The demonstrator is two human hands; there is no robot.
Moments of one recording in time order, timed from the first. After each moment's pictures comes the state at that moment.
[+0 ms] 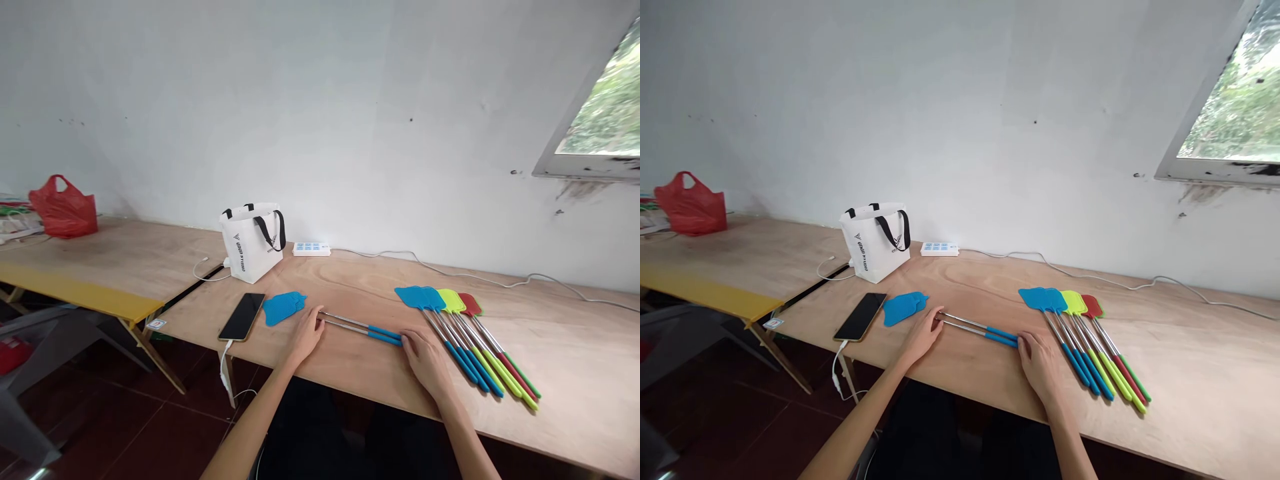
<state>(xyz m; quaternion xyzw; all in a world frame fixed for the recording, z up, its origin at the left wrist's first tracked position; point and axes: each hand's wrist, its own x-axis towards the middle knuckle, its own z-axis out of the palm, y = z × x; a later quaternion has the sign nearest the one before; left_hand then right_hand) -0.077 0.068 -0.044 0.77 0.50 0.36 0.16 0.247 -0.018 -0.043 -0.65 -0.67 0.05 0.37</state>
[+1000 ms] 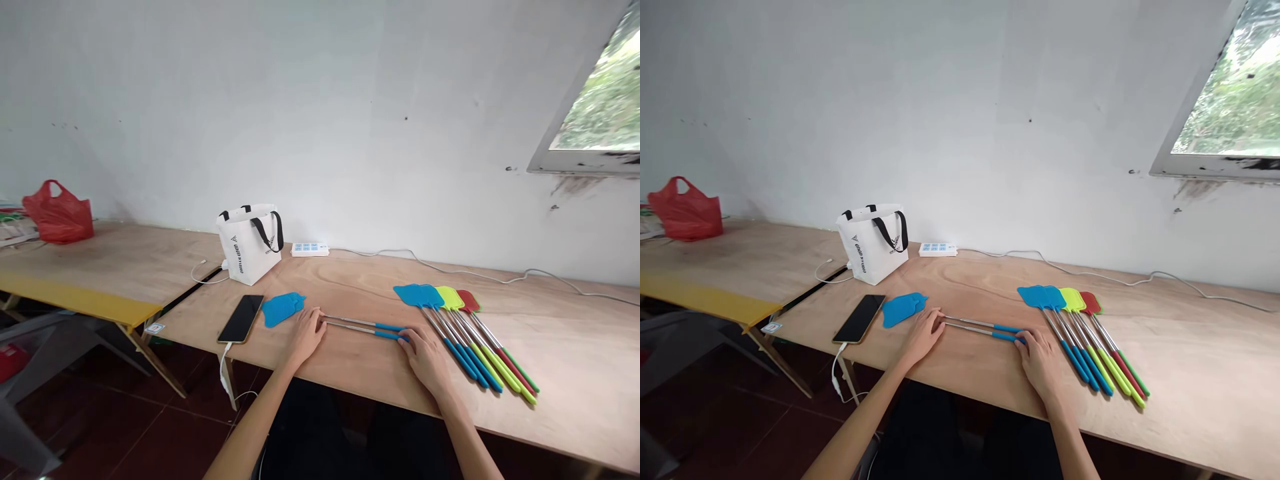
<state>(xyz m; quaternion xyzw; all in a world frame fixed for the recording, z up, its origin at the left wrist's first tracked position) -0.074 0.063 -0.037 0.79 0.49 0.34 0.10 0.254 -0.014 -0.054 -0.65 -0.68 0.02 0.33</state>
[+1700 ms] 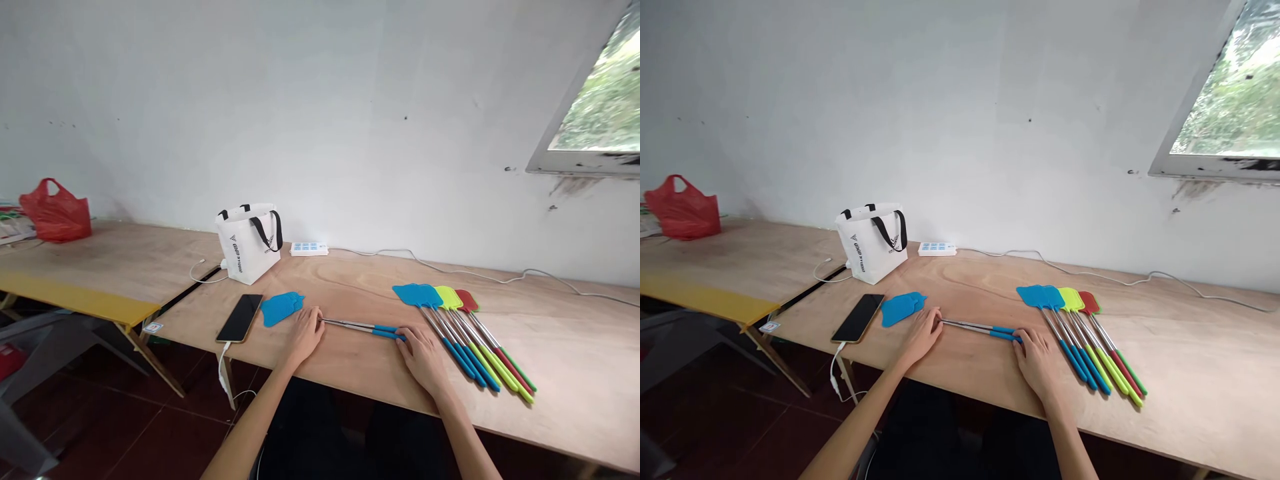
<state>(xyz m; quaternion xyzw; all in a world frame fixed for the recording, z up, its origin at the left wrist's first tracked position) -0.074 0.060 -0.034 0.80 0.49 0.33 0.08 0.250 -0.016 -0.049 -0.64 -0.71 -0.01 0.30</state>
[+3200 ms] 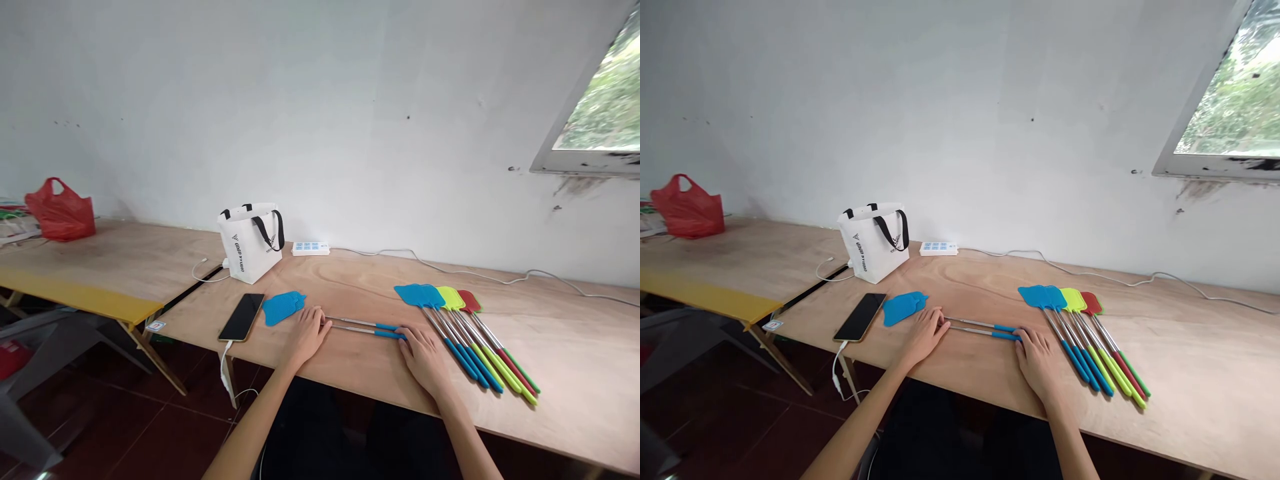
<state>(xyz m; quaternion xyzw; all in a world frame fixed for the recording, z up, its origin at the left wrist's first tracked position) -0.072 0.059 -0.035 0.82 0.48 0.31 0.04 0.251 -0.015 -0.057 -0.63 -0.72 -0.06 0.27</state>
